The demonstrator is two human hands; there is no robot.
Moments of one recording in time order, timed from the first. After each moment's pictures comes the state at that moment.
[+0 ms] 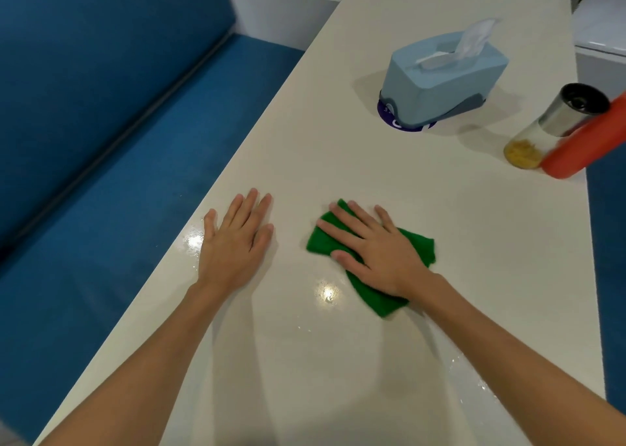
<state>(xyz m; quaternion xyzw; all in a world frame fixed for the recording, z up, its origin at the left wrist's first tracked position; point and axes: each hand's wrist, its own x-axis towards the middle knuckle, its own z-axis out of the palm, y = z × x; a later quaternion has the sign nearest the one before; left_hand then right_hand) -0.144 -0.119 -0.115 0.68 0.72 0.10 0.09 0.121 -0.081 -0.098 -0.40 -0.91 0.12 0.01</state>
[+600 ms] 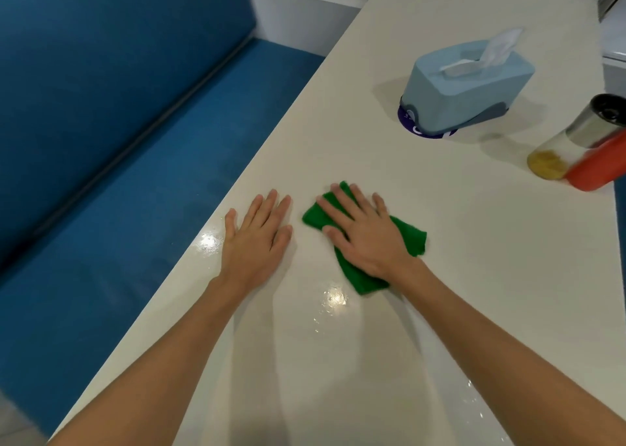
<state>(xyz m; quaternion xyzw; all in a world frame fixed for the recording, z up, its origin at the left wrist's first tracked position) -0.142 -0.117 -0.114 0.68 0.72 0.10 0.10 0.070 -0.057 -0.100 -0.45 -0.89 0.11 0.01</state>
